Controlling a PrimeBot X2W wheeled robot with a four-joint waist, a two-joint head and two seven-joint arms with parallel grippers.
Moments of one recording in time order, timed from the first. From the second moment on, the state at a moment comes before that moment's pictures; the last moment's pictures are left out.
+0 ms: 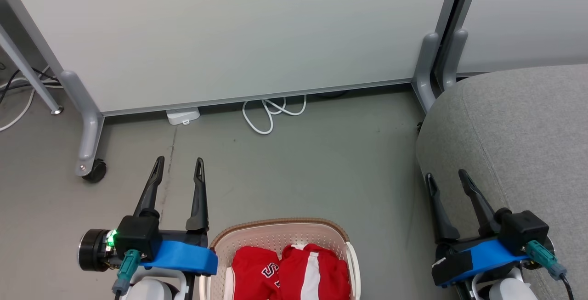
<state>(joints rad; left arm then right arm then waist) -0.11 0.05 -0.12 0.20 -0.09 -0.05 -0.26 -0.12 -0.05 0.04 0.27 0.17 0.13 -0.26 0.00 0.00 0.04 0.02</state>
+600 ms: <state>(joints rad) -0.17 0.05 -0.13 0.24 -0.06 -0.09 -0.26 -0.15 -0.05 0.05 0.27 0.17 0.13 -0.26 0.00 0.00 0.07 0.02</state>
